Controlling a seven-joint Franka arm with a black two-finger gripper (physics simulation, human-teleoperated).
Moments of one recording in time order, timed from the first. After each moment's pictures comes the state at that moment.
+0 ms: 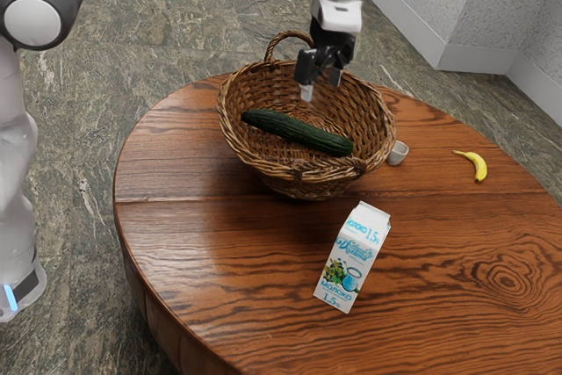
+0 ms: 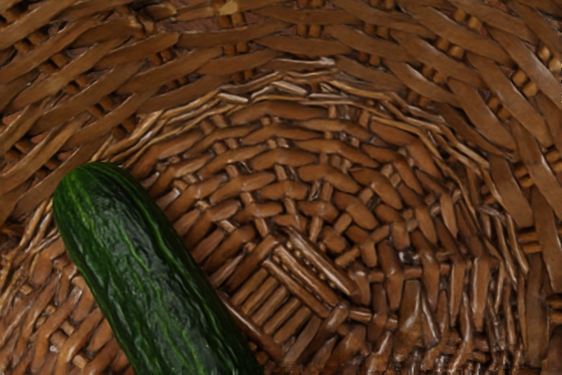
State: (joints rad) arm -0.17 -0.01 0.21 -1.55 -0.05 1.64 1.00
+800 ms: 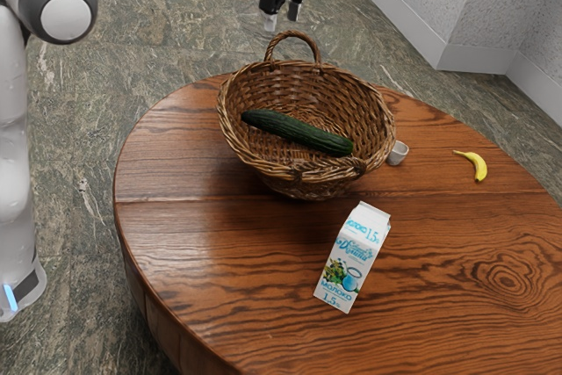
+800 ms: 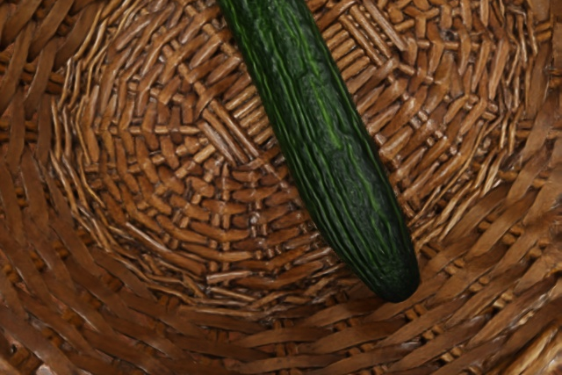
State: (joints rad) arm 0.13 0.04 0.24 -1.30 -0.10 1.36 1.19
